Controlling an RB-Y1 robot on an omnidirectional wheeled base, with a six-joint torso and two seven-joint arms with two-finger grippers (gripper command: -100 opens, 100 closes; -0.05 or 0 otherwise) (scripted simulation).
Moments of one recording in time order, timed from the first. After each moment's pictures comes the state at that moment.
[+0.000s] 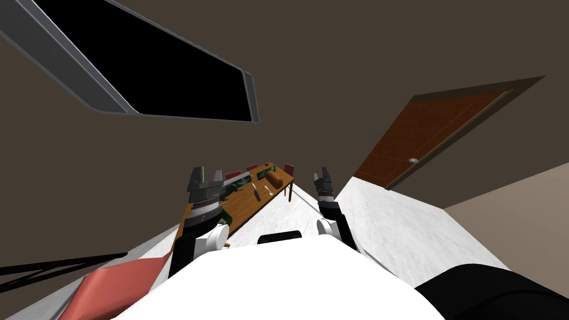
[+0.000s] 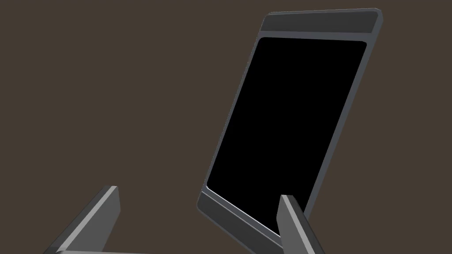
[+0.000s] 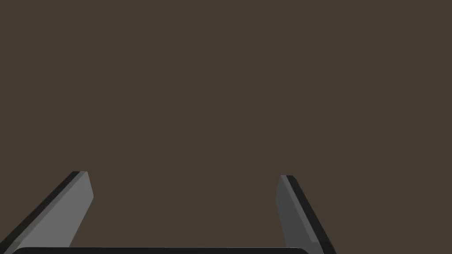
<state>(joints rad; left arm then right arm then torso) 0.47 0.00 0.05 -2.25 0.07 -0.56 -0.08 0.54 -0.02 0.07 -2.23 -0.10 -0.36 0.10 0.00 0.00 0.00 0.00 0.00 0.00</state>
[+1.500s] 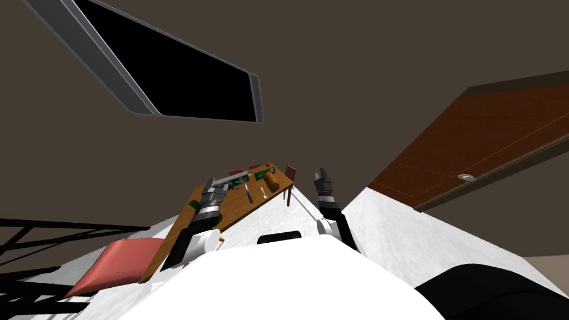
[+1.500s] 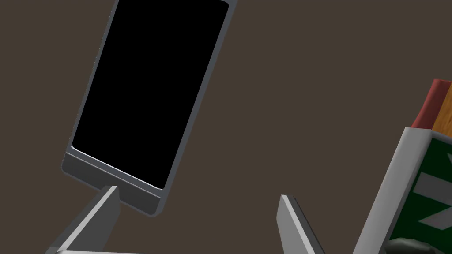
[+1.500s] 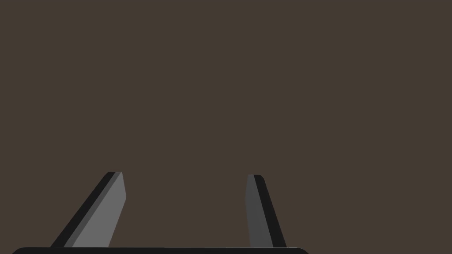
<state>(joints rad) 0.44 0.19 0.12 -1.99 0.37 -0.33 0.04 0.54 -0.02 0.07 -2.23 -0.10 -0.36 0.10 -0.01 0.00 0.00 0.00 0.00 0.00</state>
